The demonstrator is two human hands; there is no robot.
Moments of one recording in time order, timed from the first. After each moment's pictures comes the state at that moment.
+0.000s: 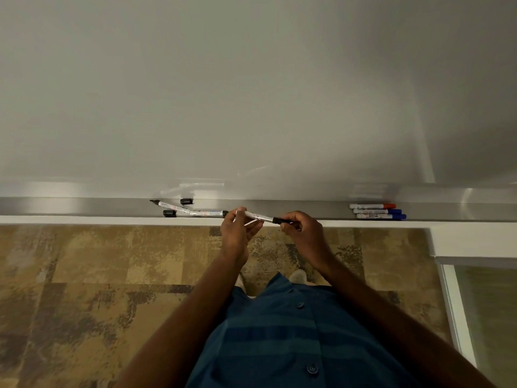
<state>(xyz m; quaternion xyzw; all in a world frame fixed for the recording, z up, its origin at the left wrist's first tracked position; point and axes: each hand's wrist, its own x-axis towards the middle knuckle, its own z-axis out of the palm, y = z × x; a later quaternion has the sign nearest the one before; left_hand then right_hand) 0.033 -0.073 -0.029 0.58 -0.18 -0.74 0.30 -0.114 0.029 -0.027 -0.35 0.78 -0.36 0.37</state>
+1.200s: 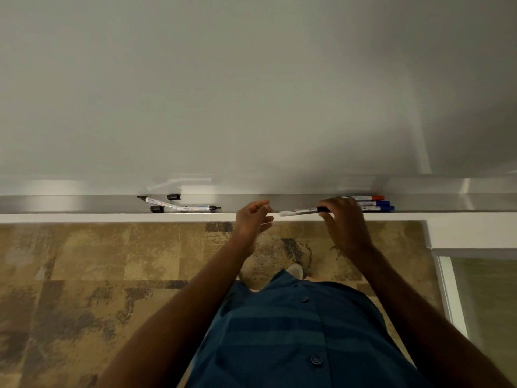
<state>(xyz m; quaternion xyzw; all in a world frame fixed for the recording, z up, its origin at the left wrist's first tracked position) -0.016 -0.050 -0.028 0.55 -0.34 -0.75 0.15 -0.225 0.083 -0.031 -0.50 0.83 -0.15 0.16</state>
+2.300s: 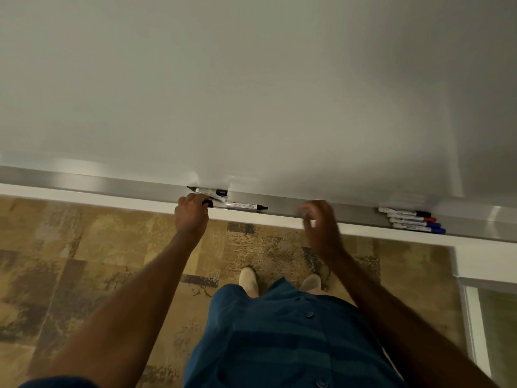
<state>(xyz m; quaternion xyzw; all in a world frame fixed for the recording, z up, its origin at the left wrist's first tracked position) 0.201 -0.185 -0.051 0.63 -0.76 -0.18 0.00 -0.080 -0.007 -0.054 -0.52 0.79 -0.28 0.19</state>
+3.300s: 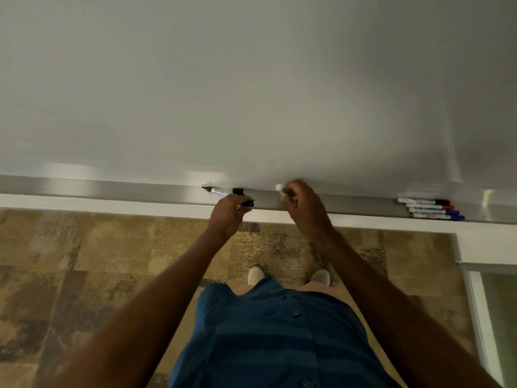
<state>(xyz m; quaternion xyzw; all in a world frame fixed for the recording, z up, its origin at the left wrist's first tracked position) 0.192 -0.189 -0.056 0.48 -0.78 -0.40 0.05 -0.006 -0.083 -0.035 -0.49 0.77 -0.32 0.25</state>
